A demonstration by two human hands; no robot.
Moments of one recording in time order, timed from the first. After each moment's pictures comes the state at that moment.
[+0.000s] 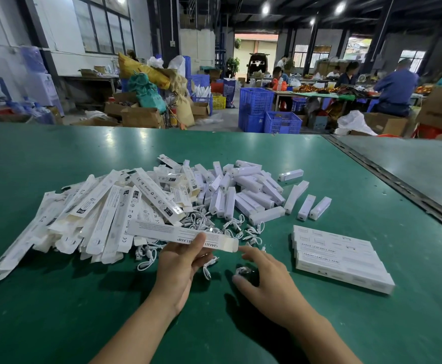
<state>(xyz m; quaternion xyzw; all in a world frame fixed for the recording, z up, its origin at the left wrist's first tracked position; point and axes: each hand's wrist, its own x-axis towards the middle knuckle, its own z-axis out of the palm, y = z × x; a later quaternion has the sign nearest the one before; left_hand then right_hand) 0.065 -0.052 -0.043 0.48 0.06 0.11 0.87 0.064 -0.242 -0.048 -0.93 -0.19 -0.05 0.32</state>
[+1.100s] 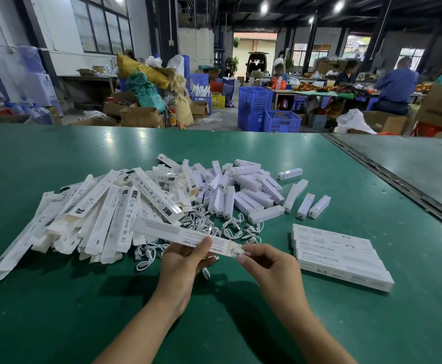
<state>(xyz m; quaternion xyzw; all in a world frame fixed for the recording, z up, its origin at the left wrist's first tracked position) 0.063 -0.058 -0.045 0.51 0.05 0.12 0.85 0.052 -0.229 -0.027 -0.76 -0.05 -0.08 0.64</state>
